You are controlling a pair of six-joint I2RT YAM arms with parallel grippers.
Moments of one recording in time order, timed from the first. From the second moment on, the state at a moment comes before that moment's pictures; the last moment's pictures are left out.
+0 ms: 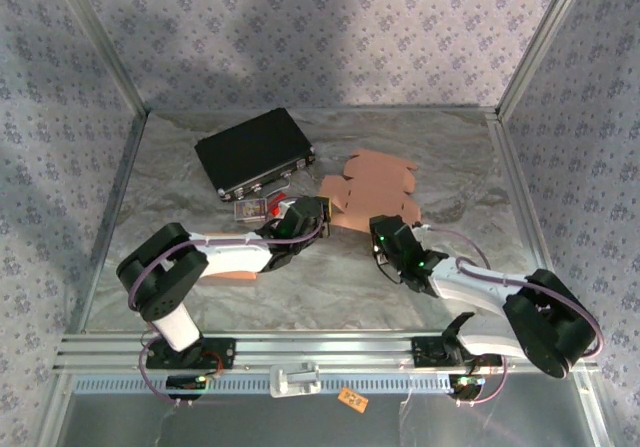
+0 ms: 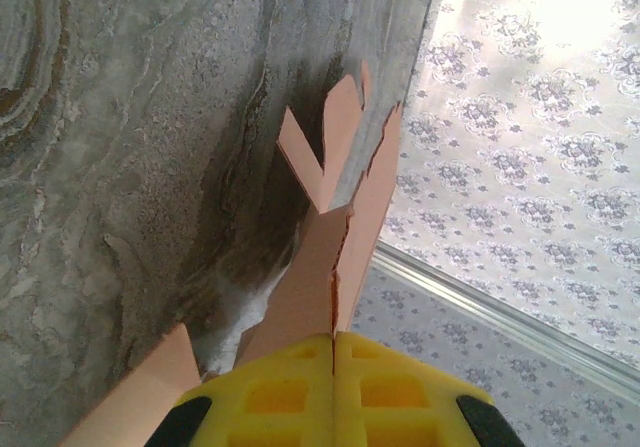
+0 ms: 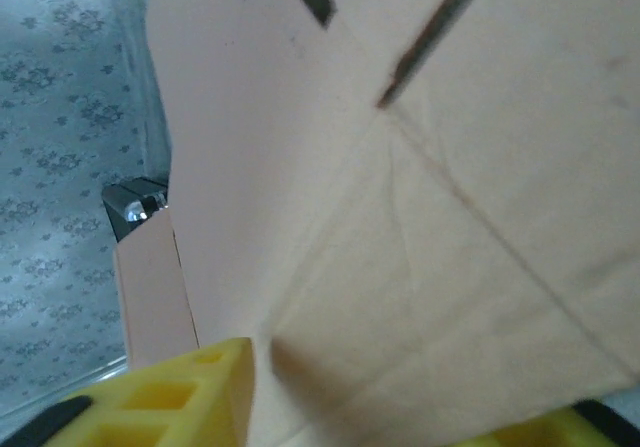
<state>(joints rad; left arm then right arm) -0.91 1.66 0.80 0.44 -0.37 -2.08 0.70 1.23 0.42 0.18 0.31 1.84</state>
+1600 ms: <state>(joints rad) -0.54 1.27 1.13 -0.66 0.11 -1.30 0.42 1.22 1.49 -1.20 -0.09 1.57</state>
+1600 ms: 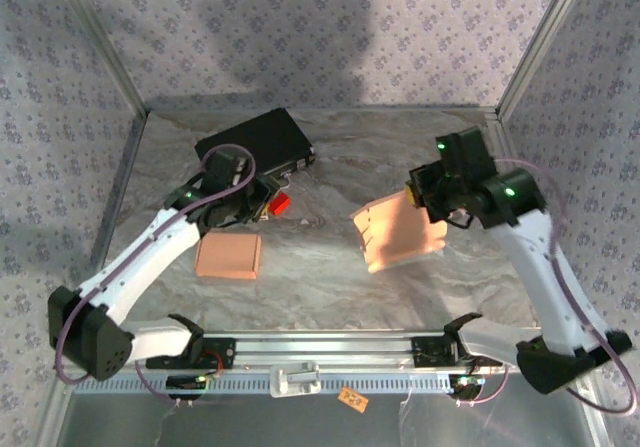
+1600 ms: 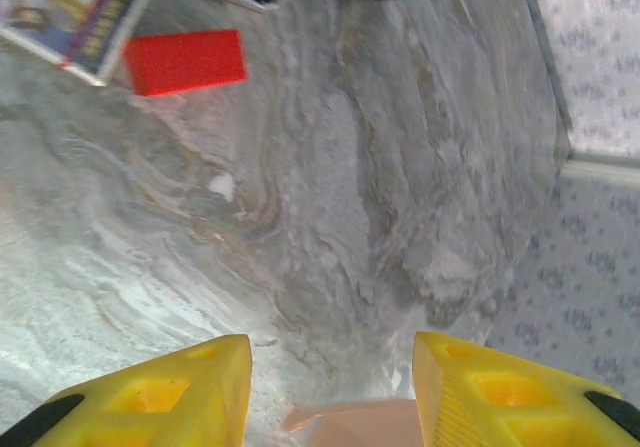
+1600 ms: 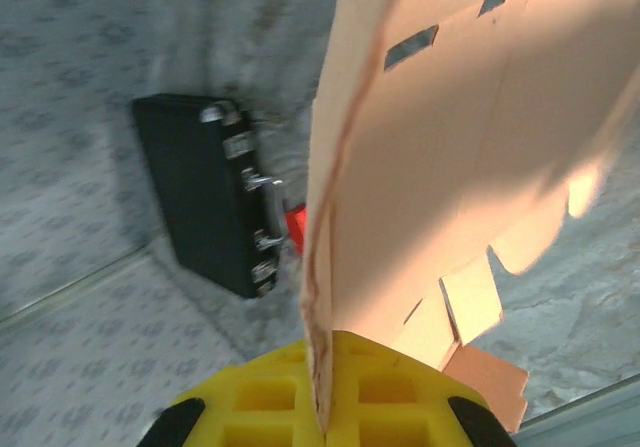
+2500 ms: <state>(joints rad) -0.81 1.65 1.43 -0.41 0.40 -1.43 0.36 1.57 1.43 -0.94 -0.15 1.67</state>
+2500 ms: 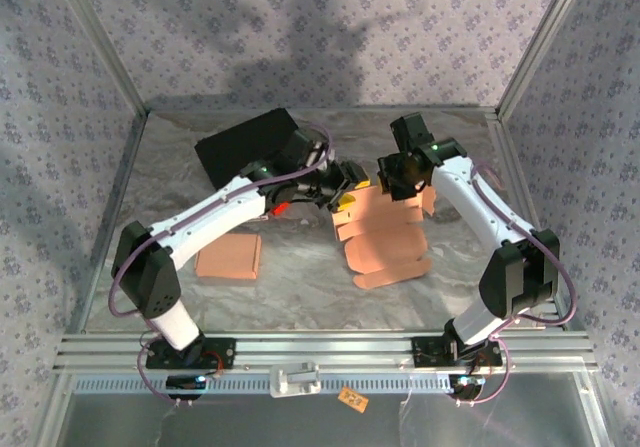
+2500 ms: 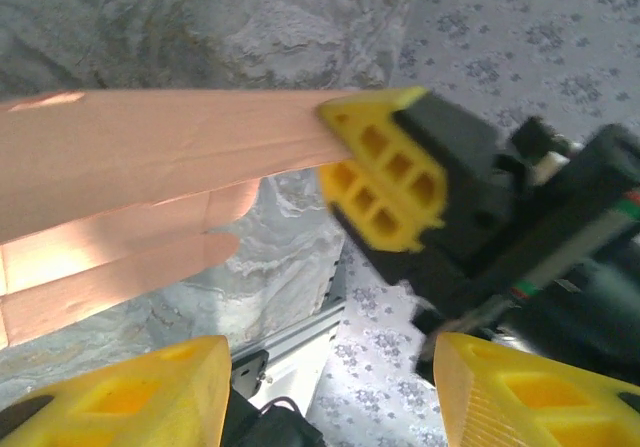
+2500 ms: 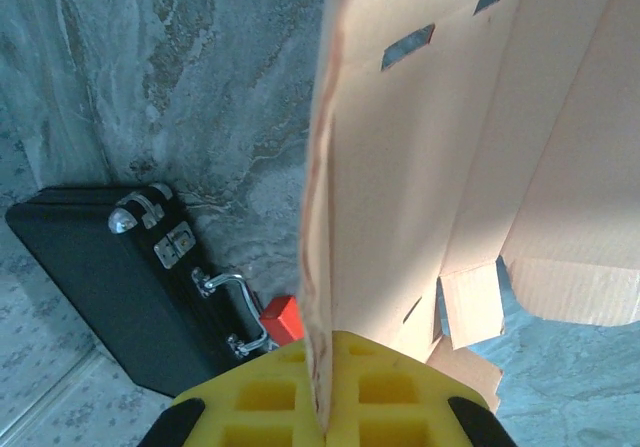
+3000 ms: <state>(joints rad) -0.83 1.63 1.29 -0.32 0.17 -1.54 0.30 1.55 1.38 -0.93 -0.22 1.69</state>
